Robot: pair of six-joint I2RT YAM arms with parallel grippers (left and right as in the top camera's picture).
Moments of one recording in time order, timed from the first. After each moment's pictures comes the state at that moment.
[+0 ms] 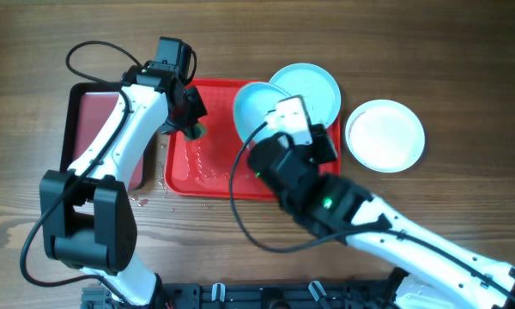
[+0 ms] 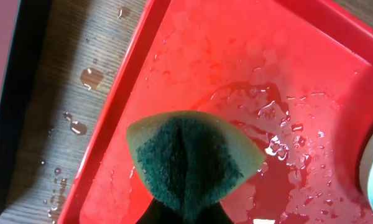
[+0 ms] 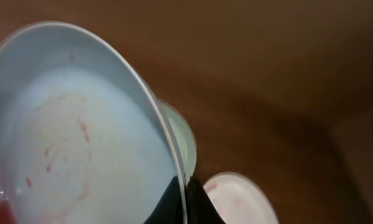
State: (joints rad) left arm -0.20 1.82 1.39 -0.90 -0.01 -0.59; right arm 0.95 1.35 1.02 -0.42 0.98 0.14
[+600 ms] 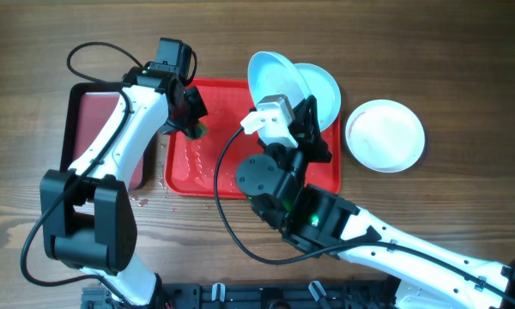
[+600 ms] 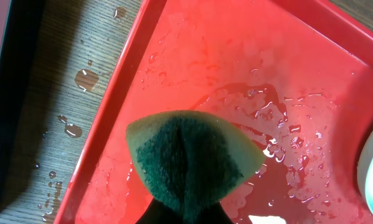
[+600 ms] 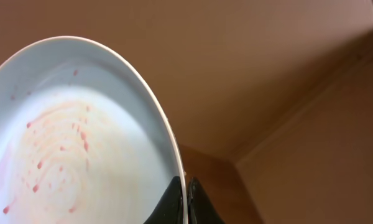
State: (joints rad) left arm -0.20 1.82 1.38 -0.88 0.00 -0.59; right arm 1.07 1.37 1.03 0.03 1.42 -0.34
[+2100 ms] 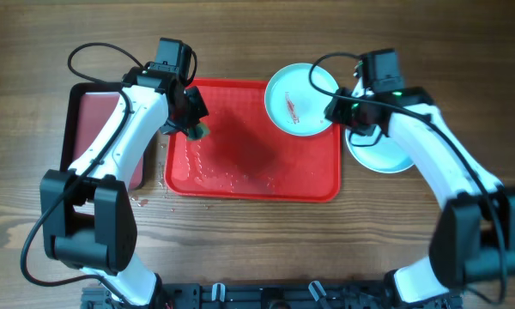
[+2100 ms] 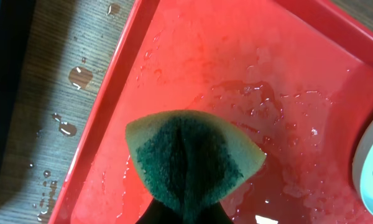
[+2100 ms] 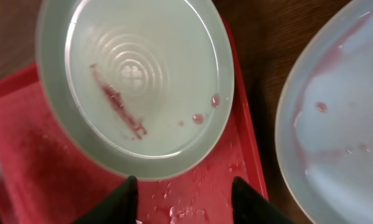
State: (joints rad) left arm -0.20 1.82 1.38 -0.88 0.02 -0.59; right arm 0.19 1.73 1.19 -0.62 -0.18 0.60
